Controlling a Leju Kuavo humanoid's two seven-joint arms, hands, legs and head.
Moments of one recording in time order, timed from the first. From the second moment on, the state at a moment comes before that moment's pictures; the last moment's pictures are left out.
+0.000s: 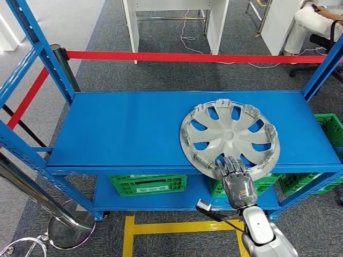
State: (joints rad) left arm 0.00 0.03 -0.82 -0.23 0.64 -0.15 -0.63; right arm -0.08 -0.14 0.31 -1.13 1.57 -0.66 0.14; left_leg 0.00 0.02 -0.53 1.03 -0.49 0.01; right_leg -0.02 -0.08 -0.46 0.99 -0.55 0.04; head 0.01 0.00
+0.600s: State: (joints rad) left arm 0.00 0.02 -0.82 -0.23 0.65 -0.20 -0.63; right arm -0.05 -0.13 0.30 -1.24 1.54 -0.69 0.09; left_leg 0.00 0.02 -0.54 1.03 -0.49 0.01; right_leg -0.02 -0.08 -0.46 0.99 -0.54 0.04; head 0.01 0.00
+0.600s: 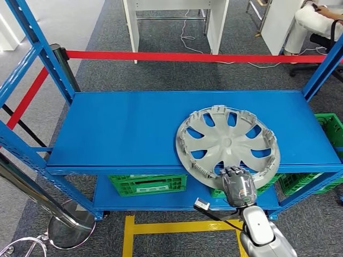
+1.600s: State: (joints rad) left arm -0.01 -0.05 -0.82 -0.22 0.68 -0.14 -0.59; right arm 0.08 -0.10 0.34 -1.94 1.56 -0.69 -0.05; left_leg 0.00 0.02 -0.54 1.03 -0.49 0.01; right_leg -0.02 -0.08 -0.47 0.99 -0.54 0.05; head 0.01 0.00
